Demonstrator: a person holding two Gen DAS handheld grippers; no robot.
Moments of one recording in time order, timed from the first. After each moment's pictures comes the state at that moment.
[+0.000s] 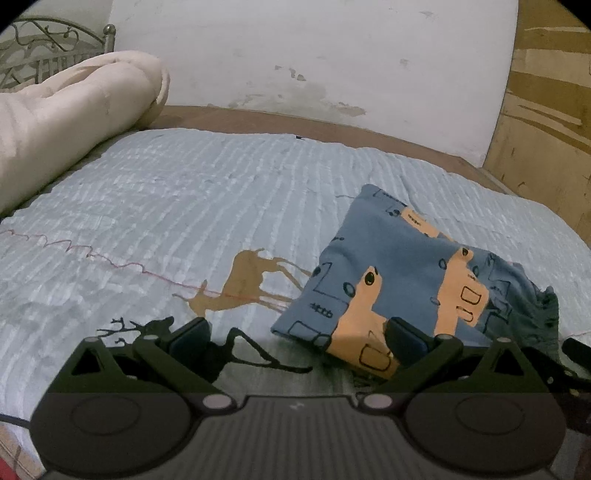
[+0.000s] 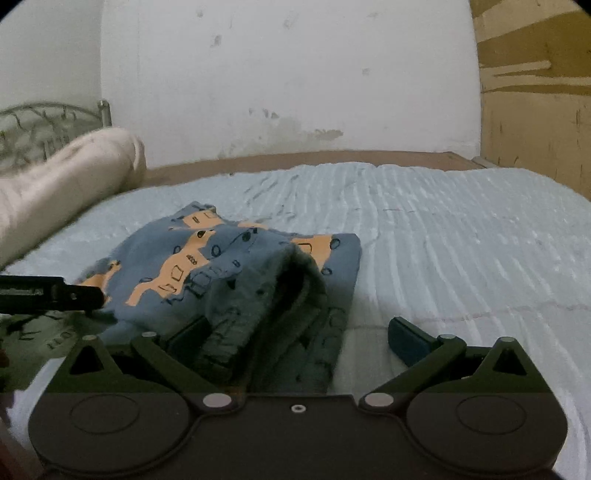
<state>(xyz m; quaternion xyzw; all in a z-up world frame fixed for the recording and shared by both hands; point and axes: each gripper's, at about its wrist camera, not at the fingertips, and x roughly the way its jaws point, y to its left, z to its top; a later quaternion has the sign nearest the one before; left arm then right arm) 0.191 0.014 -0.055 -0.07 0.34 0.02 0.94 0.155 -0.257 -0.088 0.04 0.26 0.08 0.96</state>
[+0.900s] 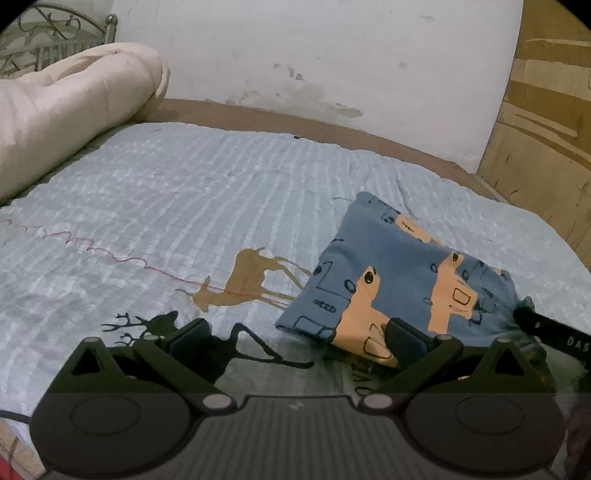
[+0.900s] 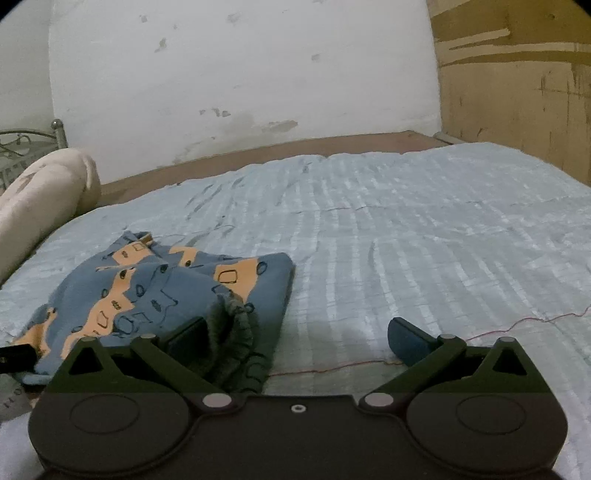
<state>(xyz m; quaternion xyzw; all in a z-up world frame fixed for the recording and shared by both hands) 0.185 0.024 -0.048 -0.10 0.35 0.00 0.93 0.200 -0.293 -0.087 0.08 0.29 0.02 0.95</state>
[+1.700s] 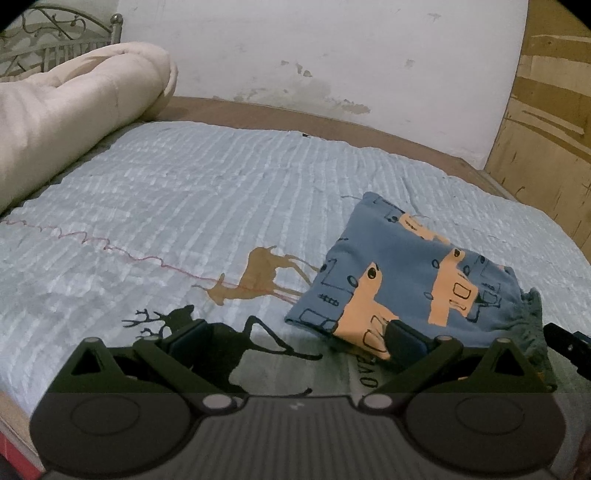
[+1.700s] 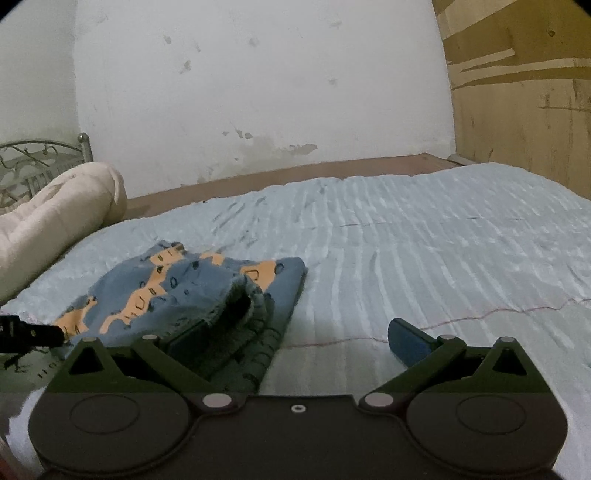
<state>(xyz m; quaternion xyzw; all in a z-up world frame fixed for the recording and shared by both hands) 0.179 0.024 -0.039 -0.09 0.35 0.02 0.93 0.153 -0.301 -0.077 0.08 0.25 0.05 0.96</state>
